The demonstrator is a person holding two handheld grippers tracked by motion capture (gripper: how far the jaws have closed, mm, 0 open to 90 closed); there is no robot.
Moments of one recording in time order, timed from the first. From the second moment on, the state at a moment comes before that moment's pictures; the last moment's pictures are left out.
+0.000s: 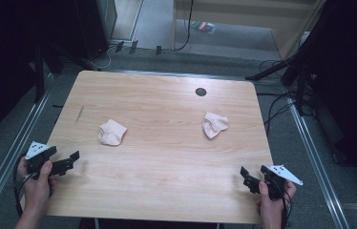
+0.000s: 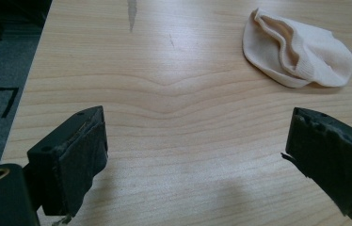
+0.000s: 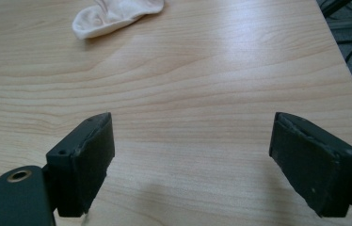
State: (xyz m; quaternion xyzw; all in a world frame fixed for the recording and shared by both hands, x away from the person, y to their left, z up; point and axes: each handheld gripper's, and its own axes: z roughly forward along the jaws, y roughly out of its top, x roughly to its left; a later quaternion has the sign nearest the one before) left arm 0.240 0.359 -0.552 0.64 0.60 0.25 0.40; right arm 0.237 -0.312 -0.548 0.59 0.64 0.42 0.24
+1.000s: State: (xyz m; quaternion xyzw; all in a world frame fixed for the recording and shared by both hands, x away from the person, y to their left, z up) left arm 0.237 0.357 -0.552 0.64 0.60 0.27 0.40; right arm 0.312 -0.224 -0.495 0.52 0.69 0.44 0.23
